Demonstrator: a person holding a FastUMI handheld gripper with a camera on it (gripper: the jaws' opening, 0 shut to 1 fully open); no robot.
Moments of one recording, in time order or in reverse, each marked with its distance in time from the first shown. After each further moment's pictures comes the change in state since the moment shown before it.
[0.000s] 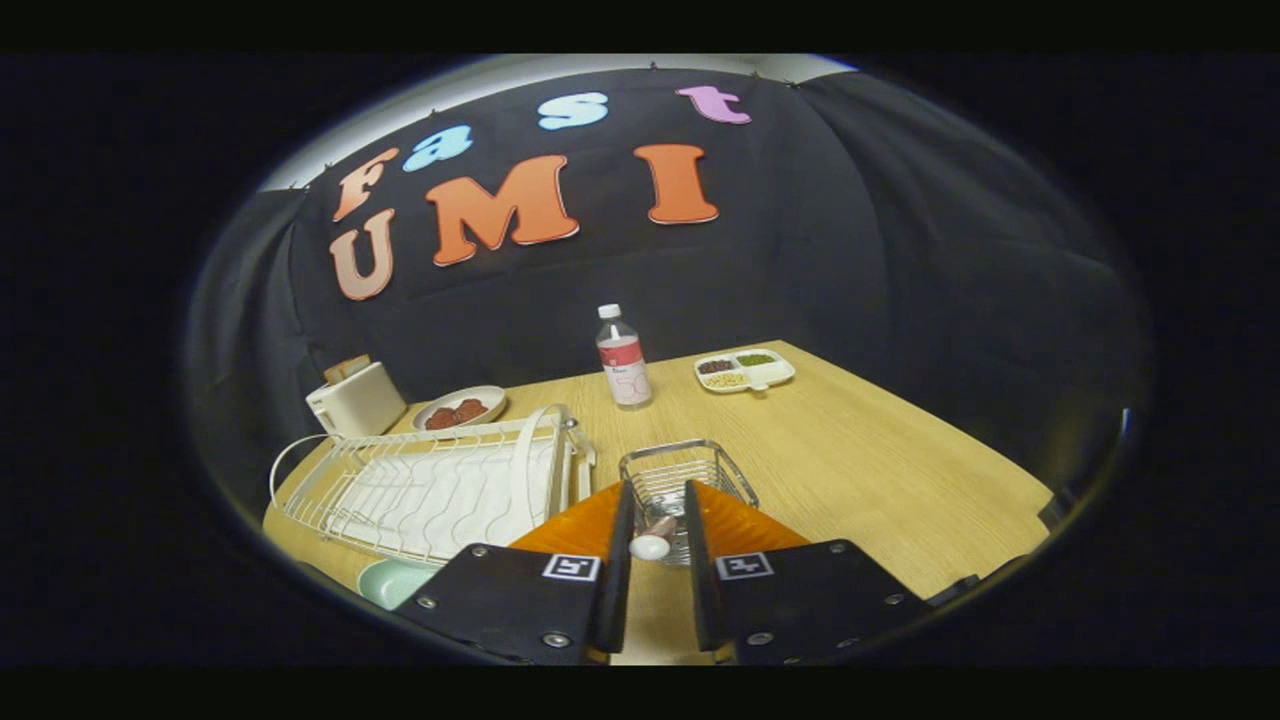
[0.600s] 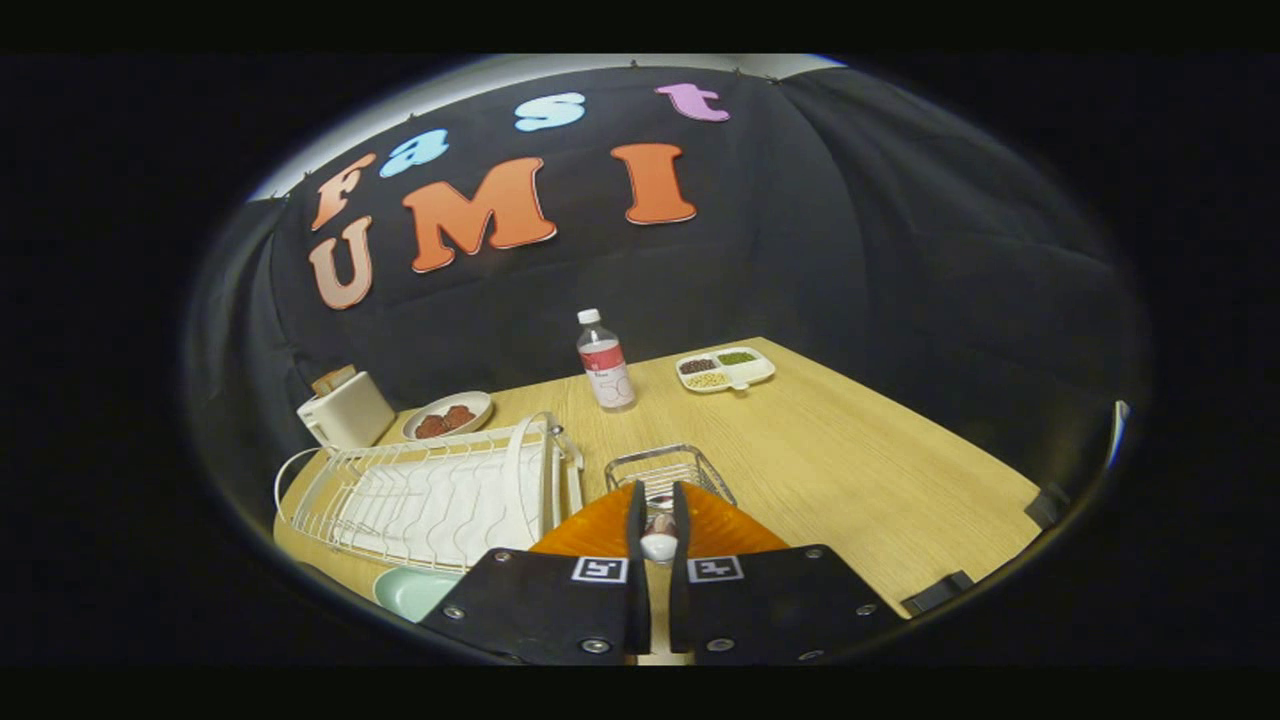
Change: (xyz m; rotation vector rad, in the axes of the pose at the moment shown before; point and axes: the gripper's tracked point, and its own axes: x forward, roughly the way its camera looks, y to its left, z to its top) arm -0.019 -0.008 0.022 0.013 -0.011 -0.055
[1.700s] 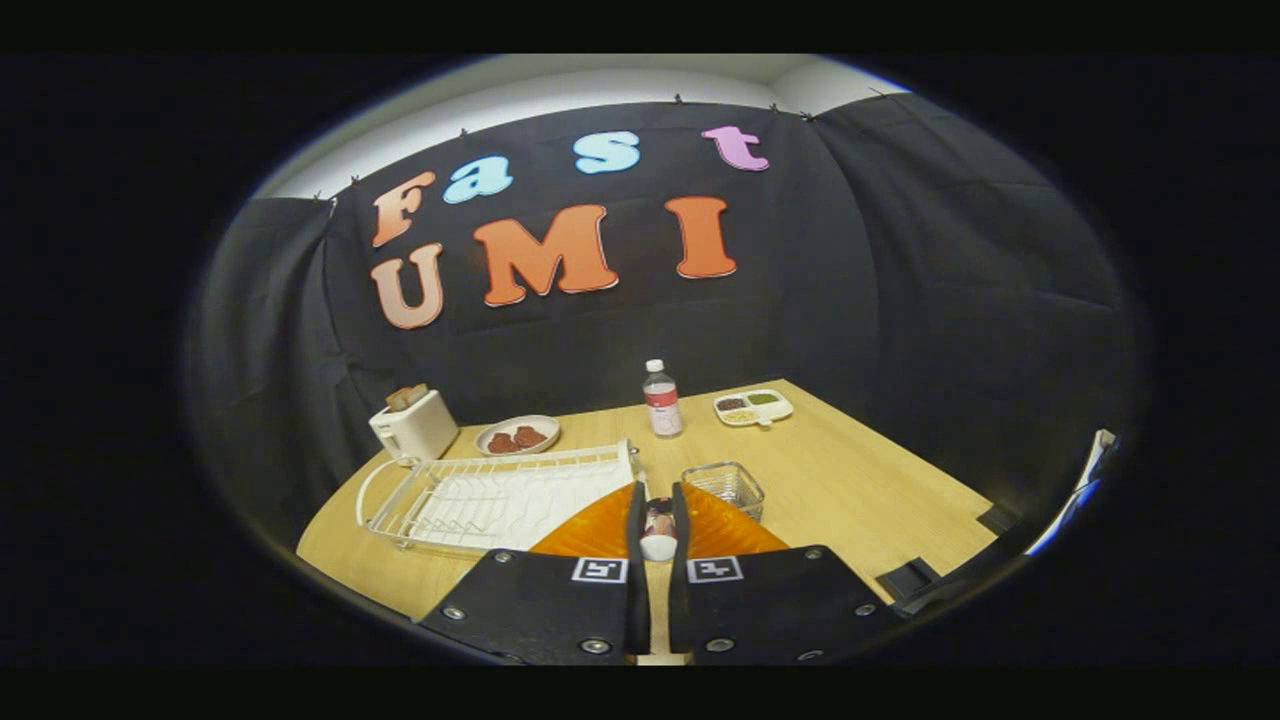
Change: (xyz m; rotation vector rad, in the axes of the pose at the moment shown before) arm -0.137 0.064 0.037 -0.044 -0.102 0.096
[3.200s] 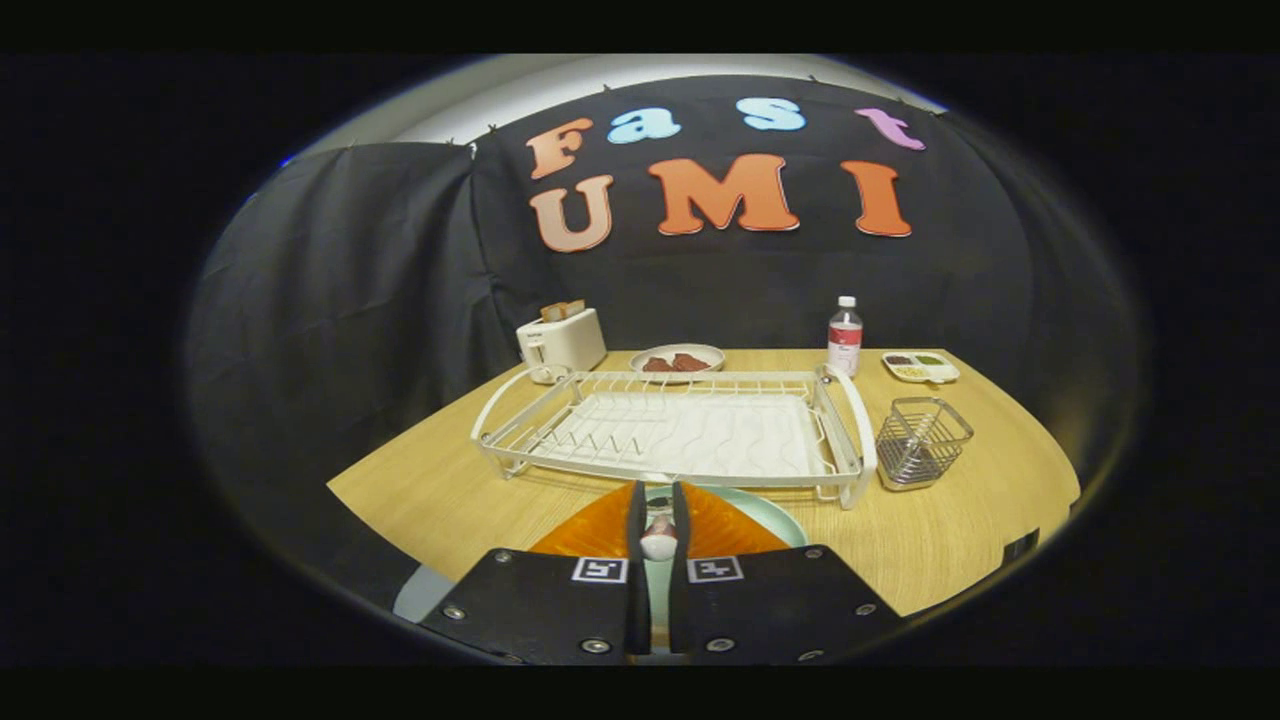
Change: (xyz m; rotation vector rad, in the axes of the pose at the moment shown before) arm -0.004 0.144 -0.117 -0.193 0.146 0.379
